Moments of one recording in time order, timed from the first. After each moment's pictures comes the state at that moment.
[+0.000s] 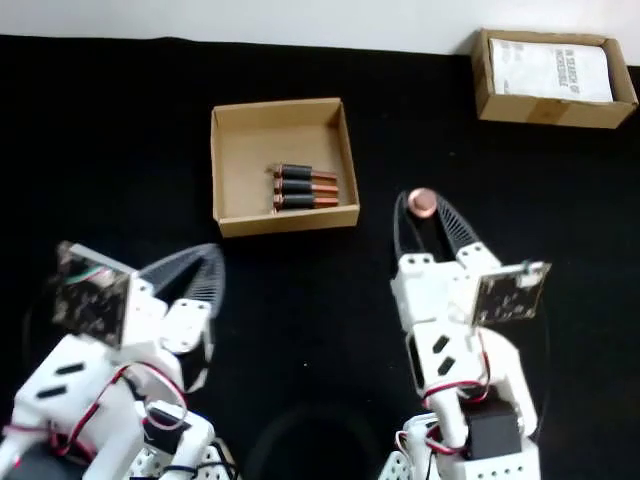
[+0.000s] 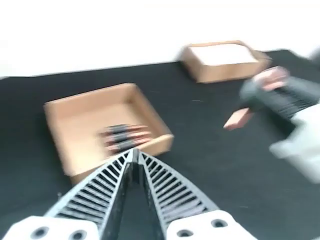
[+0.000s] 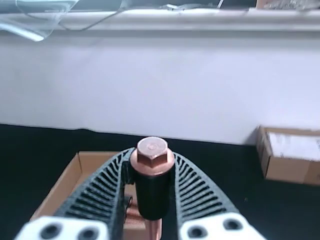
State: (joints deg) left arm 14.7 -86.3 39.3 73.3 6.4; right arm -14.2 -91.9 68.6 29.0 -0.6
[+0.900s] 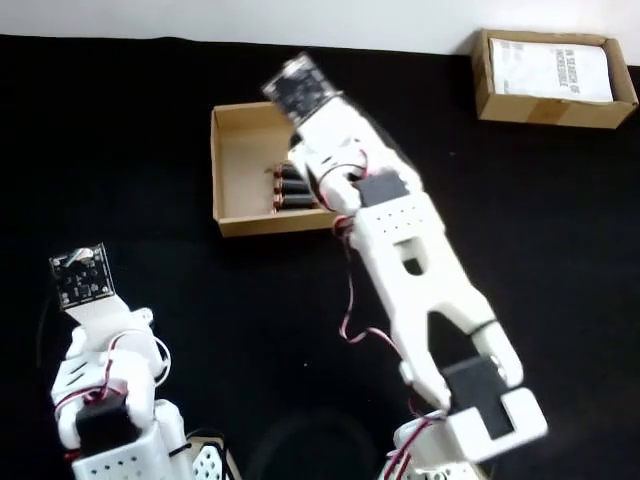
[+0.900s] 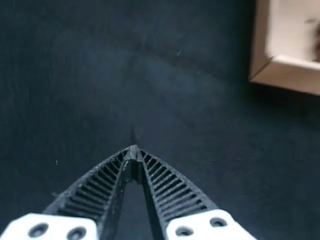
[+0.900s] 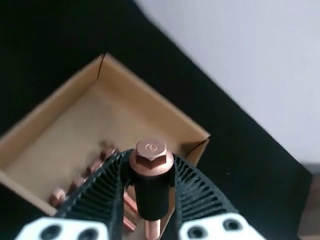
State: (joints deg) left arm -24.9 -103.6 85.7 70.3 2.2; right arm -26.8 -0.7 11.0 28.4 29.8
